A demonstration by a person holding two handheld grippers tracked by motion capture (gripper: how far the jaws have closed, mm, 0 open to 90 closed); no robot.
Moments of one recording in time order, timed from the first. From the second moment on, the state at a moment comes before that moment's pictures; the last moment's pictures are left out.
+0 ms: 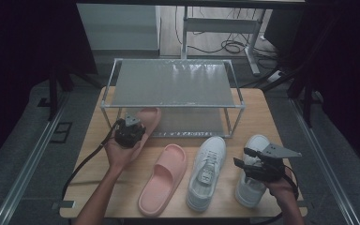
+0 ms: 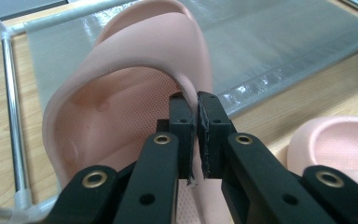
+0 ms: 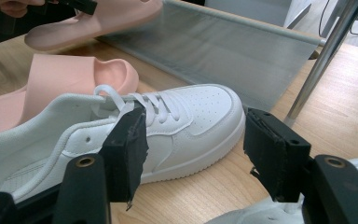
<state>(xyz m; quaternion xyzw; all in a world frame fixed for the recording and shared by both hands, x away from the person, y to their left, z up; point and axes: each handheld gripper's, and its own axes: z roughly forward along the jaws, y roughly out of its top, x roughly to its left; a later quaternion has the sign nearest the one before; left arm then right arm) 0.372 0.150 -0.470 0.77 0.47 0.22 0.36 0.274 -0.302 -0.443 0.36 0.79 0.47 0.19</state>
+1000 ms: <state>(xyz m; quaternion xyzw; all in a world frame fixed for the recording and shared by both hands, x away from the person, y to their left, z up) 0.410 0.108 -0.482 0.77 0.47 0.26 0.36 0.274 -0.302 -0.443 0.36 0.79 0.47 0.19</state>
